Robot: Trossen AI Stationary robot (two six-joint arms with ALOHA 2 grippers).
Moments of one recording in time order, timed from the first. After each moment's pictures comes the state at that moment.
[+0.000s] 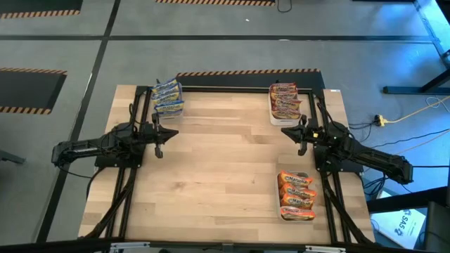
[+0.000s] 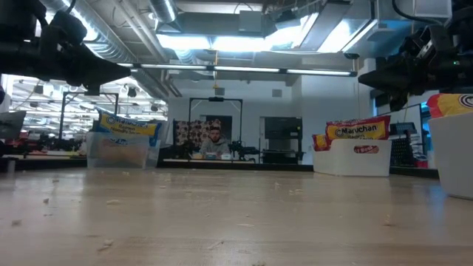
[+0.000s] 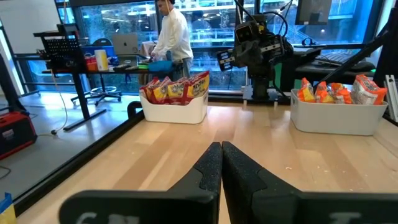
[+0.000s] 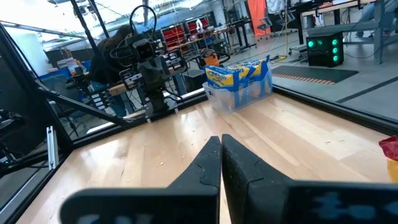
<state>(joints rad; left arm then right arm) 0.19 0.00 0.01 0.02 -0.06 0.01 -0.39 0.09 0.01 0.10 -0.20 0.29</state>
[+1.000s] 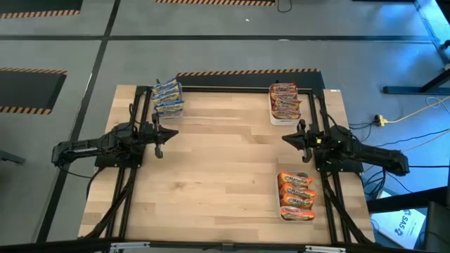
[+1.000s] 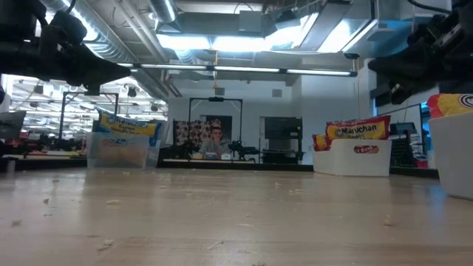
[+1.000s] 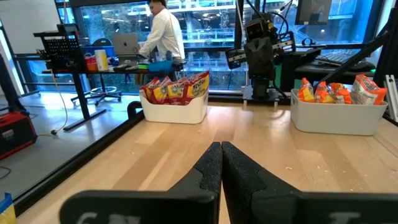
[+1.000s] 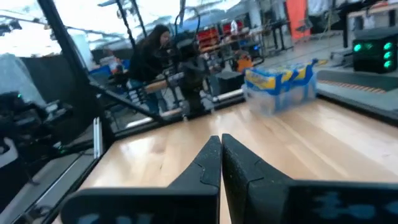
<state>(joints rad) 0.19 0.00 0.01 0.02 -0.06 0.01 -0.22 0.01 0.01 0.07 -0.18 0.29</state>
